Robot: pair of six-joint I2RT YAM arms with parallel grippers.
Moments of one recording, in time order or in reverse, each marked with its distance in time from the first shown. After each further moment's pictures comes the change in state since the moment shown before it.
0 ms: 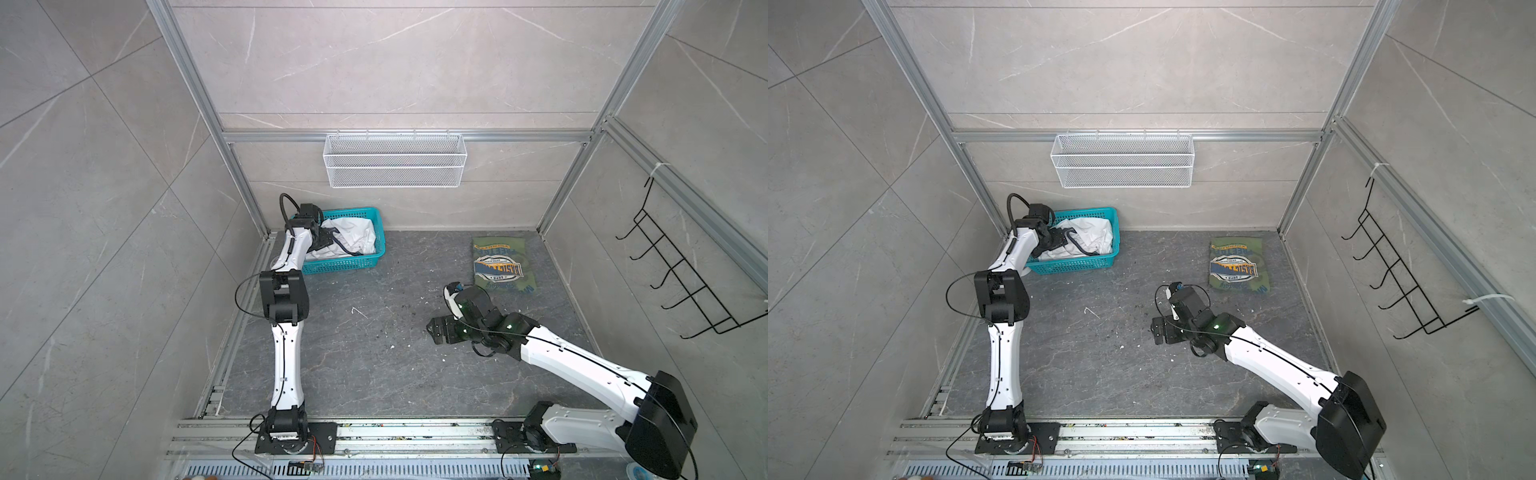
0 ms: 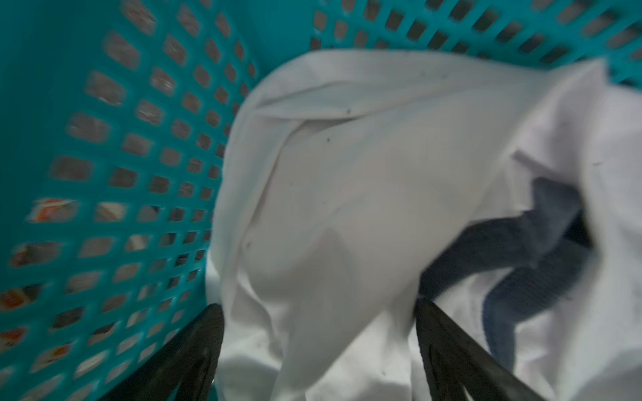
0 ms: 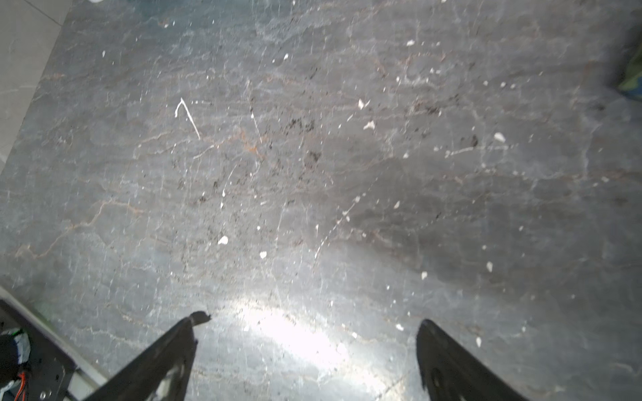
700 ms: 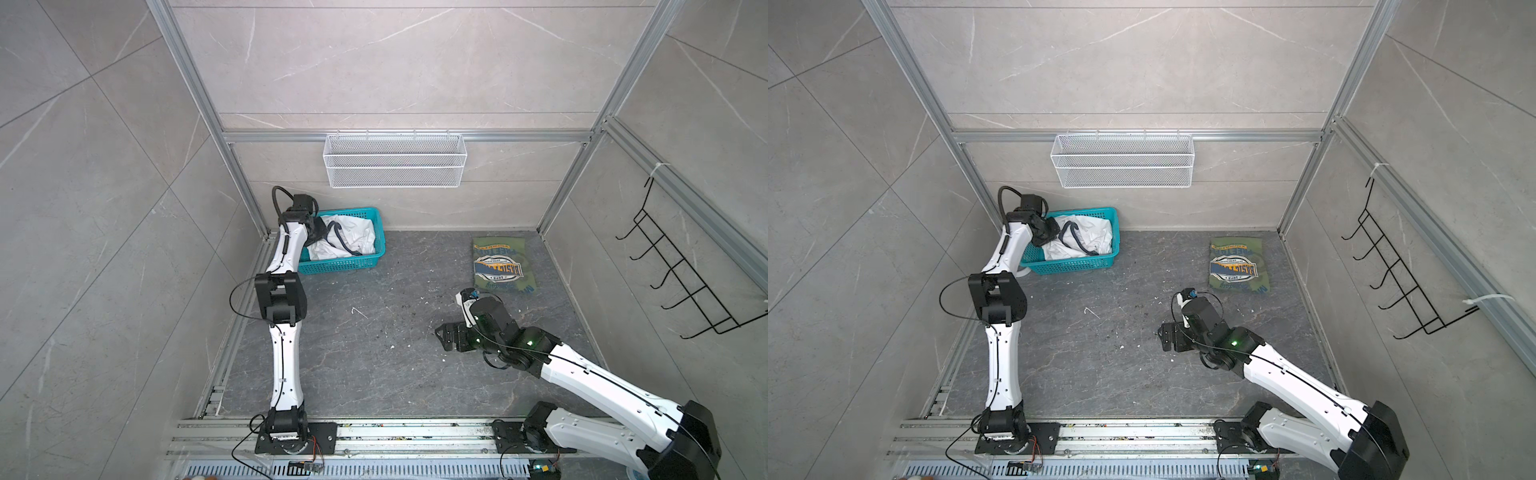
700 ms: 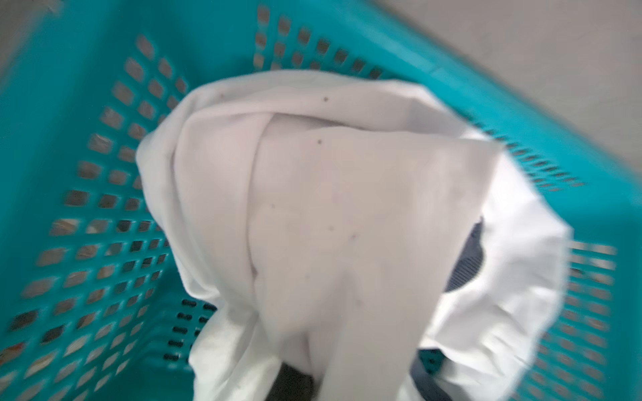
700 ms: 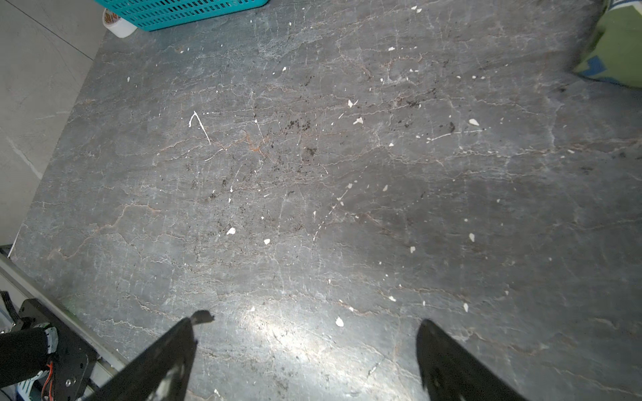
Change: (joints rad) left arm 0.014 -0.134 0.072 -0.020 0.178 -0.036; right arm 0.003 -0.177 -0.087 -0.016 0.023 0.051
